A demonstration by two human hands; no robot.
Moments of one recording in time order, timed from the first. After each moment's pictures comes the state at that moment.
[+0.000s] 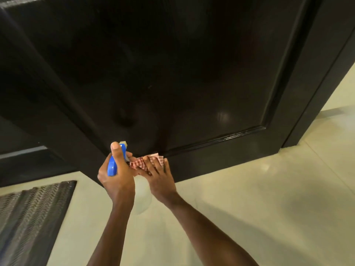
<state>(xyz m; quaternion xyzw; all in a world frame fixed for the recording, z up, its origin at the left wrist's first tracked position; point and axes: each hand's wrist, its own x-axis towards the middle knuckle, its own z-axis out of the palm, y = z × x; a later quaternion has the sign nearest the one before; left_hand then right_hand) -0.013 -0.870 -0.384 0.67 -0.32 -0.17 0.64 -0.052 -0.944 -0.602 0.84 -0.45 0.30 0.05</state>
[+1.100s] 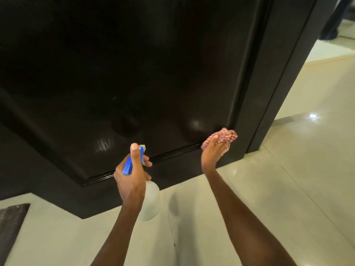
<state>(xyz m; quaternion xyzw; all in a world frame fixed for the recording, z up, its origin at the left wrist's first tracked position) -0.094 -0.898 -0.399 0.63 -0.40 -0.31 0.59 -0.301 -1.046 -0.544 0.24 -0.69 0.64 -0.23</state>
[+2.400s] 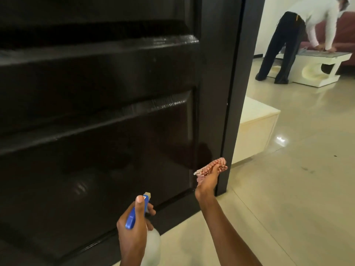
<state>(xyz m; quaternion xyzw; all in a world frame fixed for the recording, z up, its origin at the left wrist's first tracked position) -0.190 -0.894 -0.290 0.56 -0.47 -0.39 0.55 -0.401 -1.013 -0.344 -0.02 -0.41 0.79 -0.45</state>
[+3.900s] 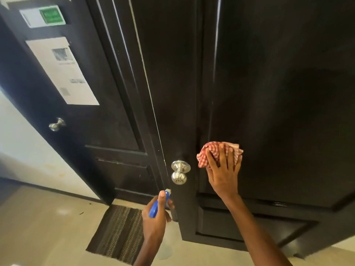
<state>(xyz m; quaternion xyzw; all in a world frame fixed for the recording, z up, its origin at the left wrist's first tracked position) 0.143 -0.767 0.335 0.69 -0.26 -0.27 0.62 -0.012 -0.971 0.288 0.79 -0.44 0.39 0.18</state>
